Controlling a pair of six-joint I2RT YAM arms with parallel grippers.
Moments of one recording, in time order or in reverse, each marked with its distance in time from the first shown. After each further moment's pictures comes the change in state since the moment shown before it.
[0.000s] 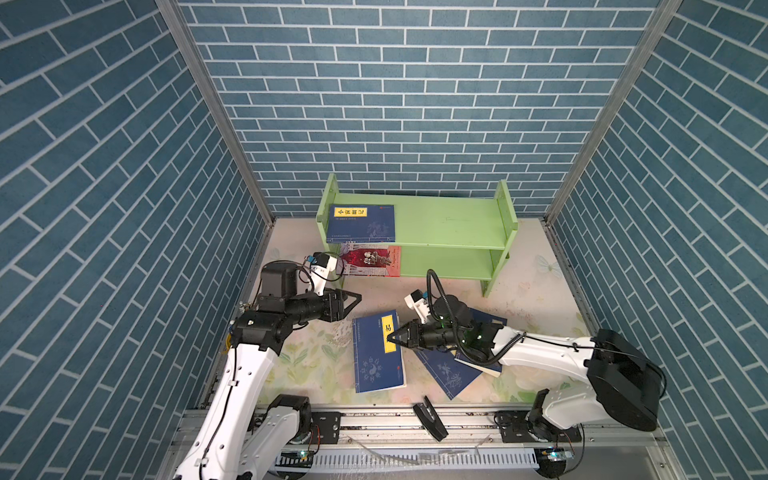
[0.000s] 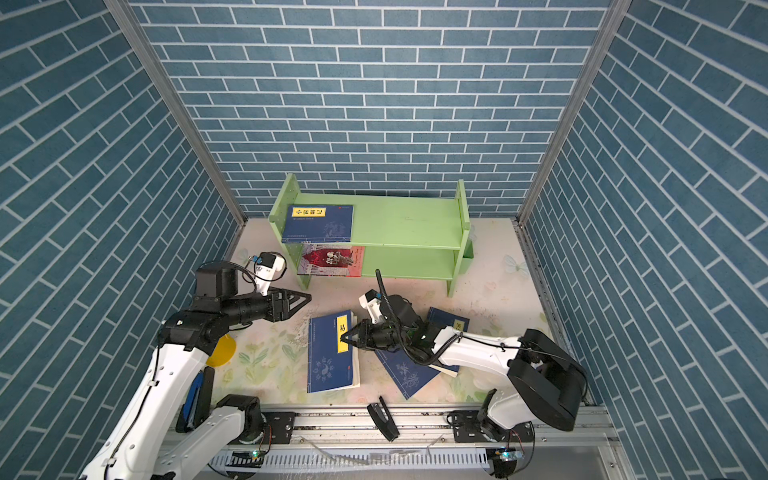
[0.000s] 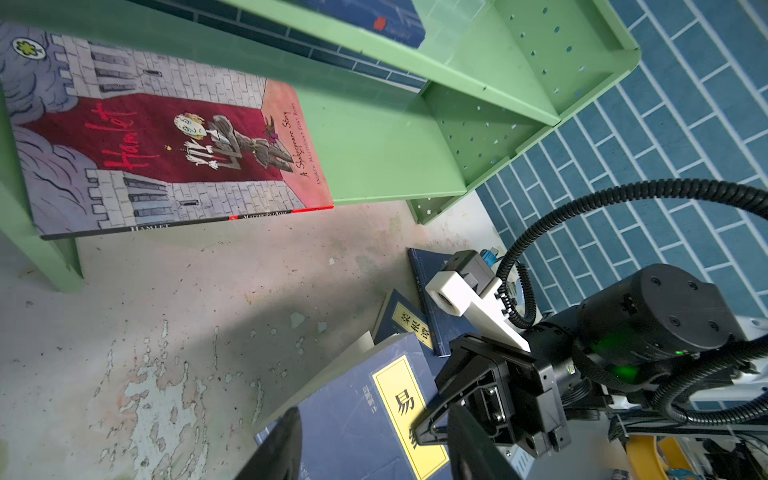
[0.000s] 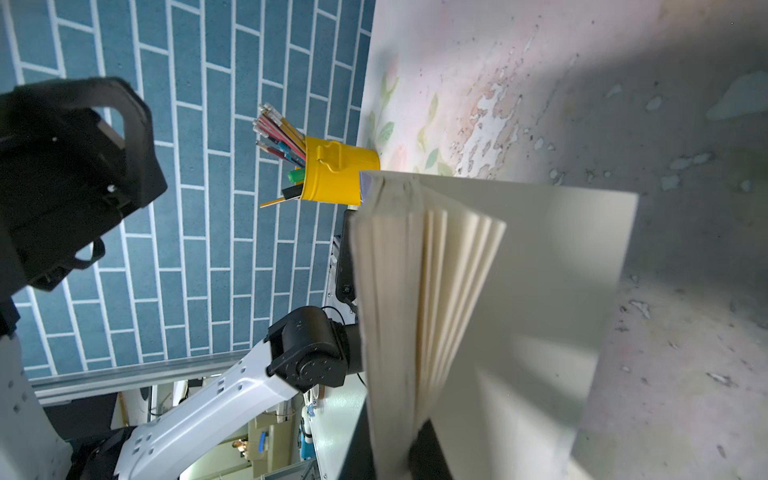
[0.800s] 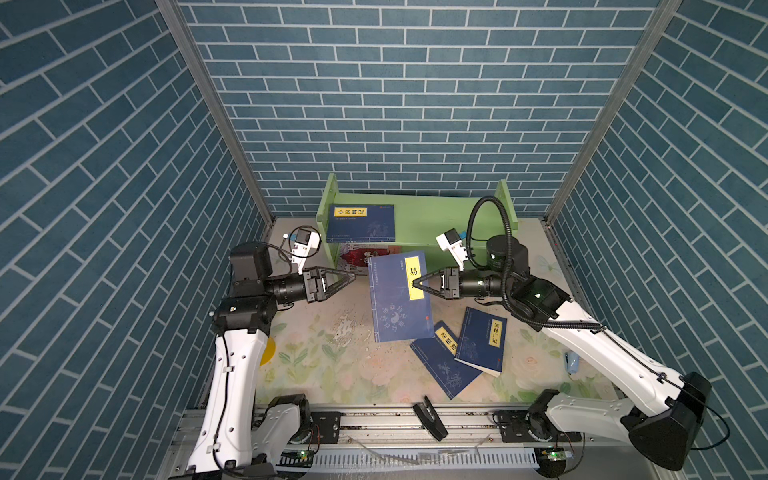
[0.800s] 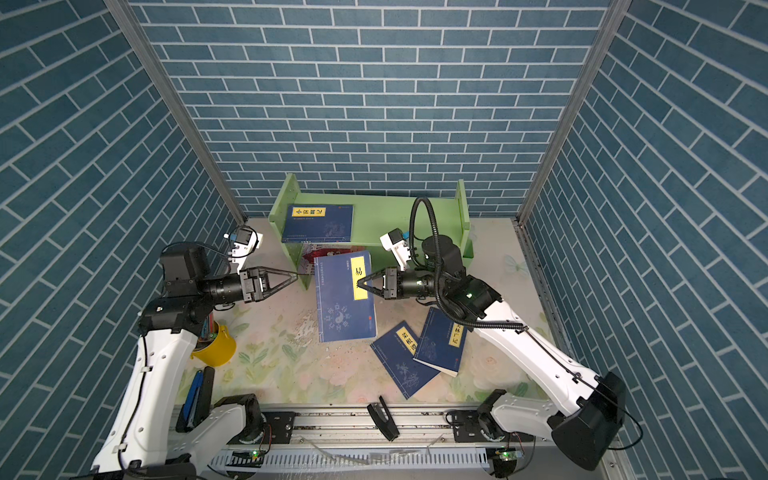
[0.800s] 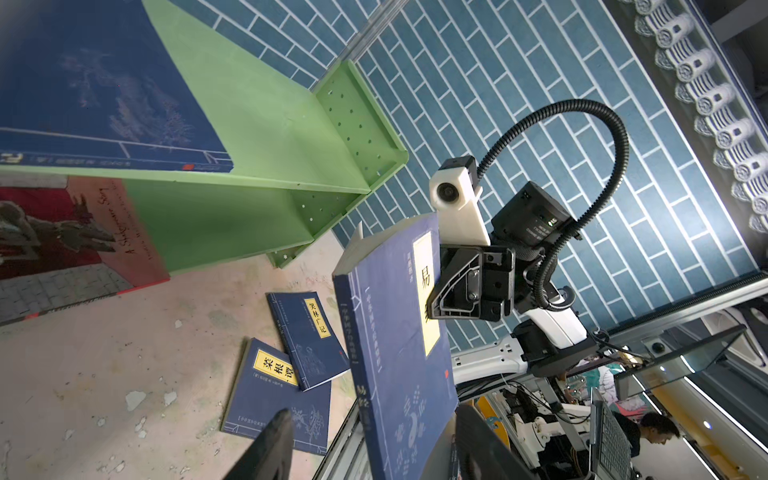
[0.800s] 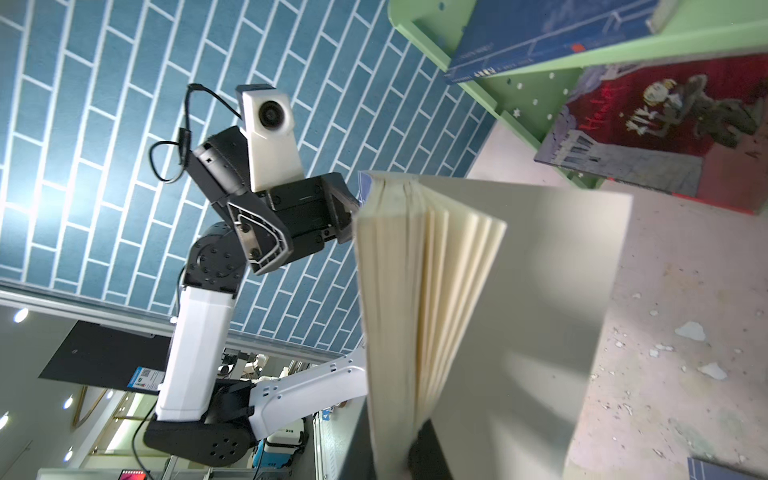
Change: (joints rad) left arm 0.172 0.069 0.105 0.149 0.564 -0.170; right arm -0.268 -0.183 0.457 -0.473 -0.251 -0.274
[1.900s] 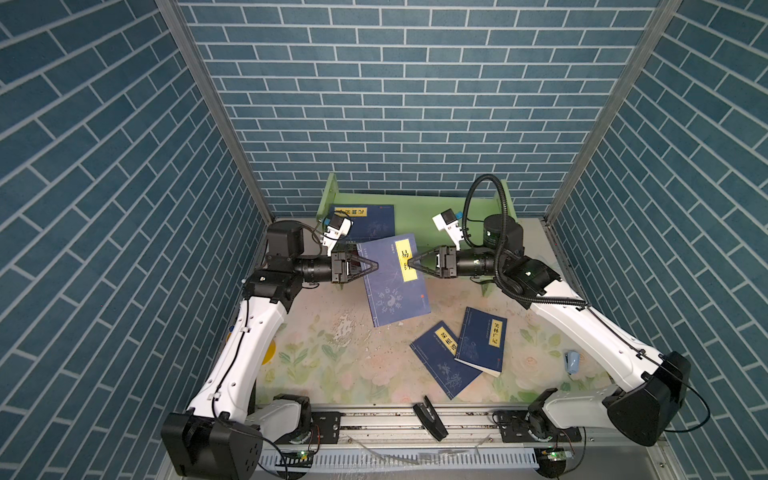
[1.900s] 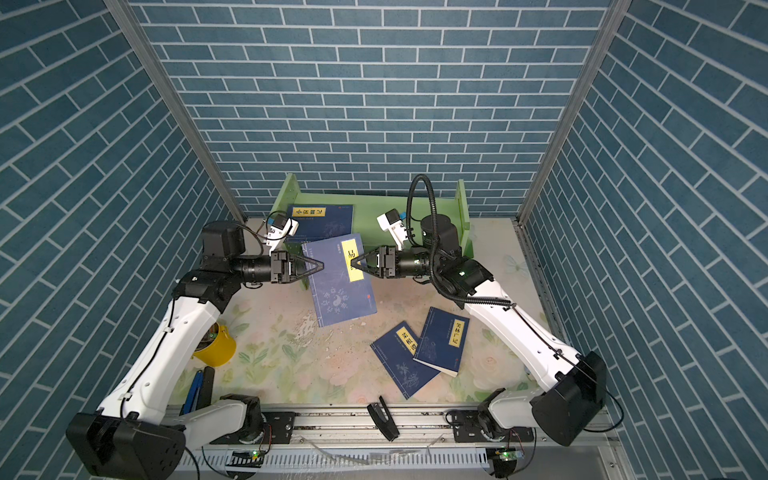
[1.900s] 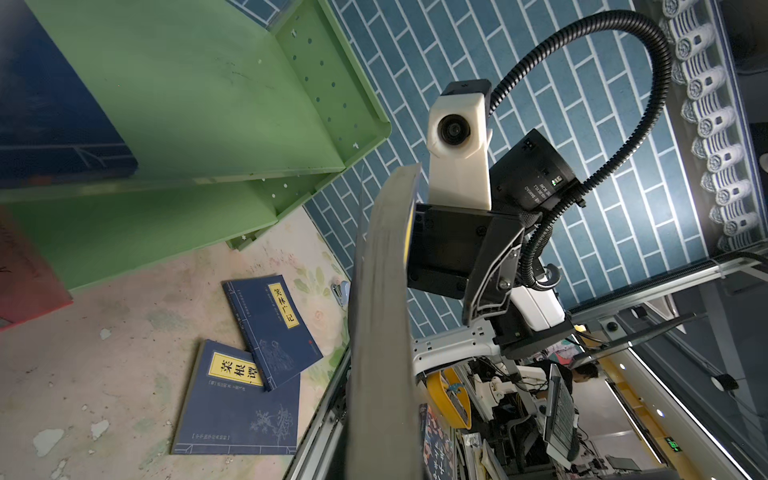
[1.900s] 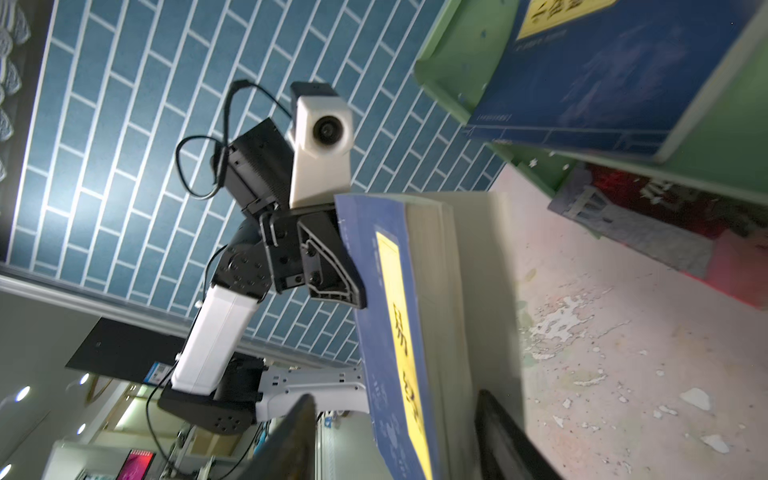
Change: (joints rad) left arm -0.217 0.215 0.123 0.148 -0.082 -0.148; right arm -0.106 0.126 0.116 0.027 -0.063 -0.034
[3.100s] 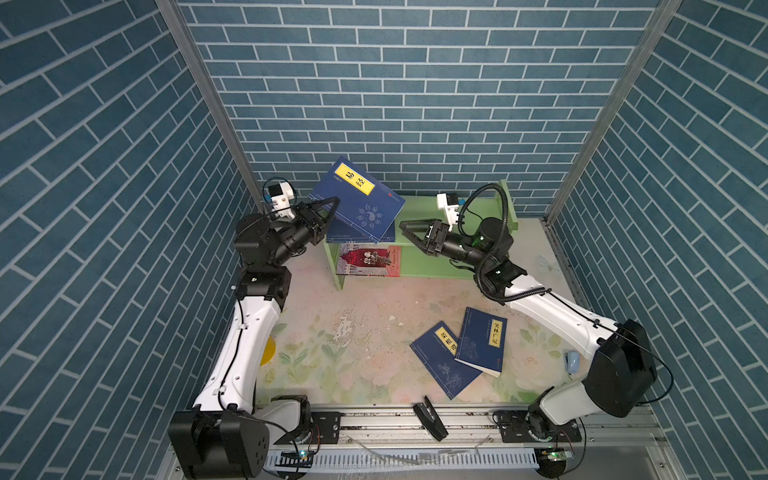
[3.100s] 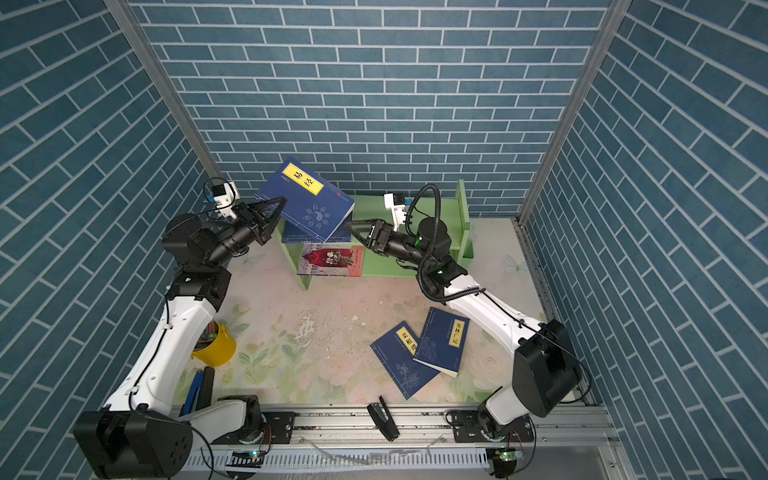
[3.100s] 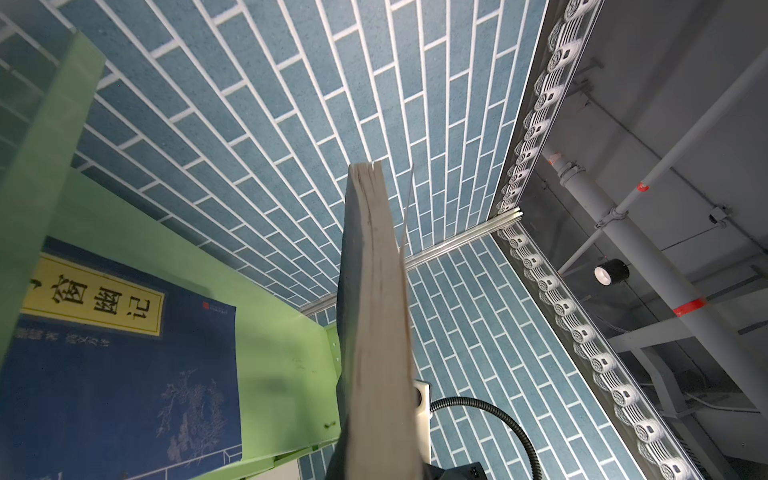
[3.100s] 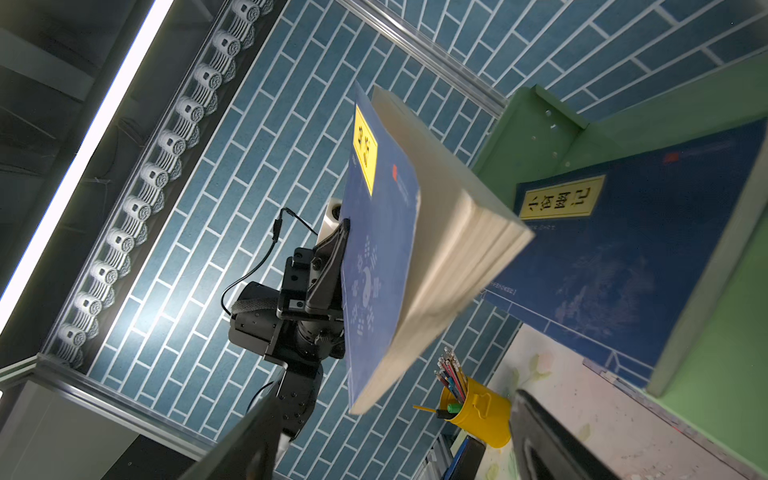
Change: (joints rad) left arm 0.123 -0.005 -0.087 0.719 -0.514 -0.779; right arm 0.038 0.201 -0.072 0.737 0.156 0.381
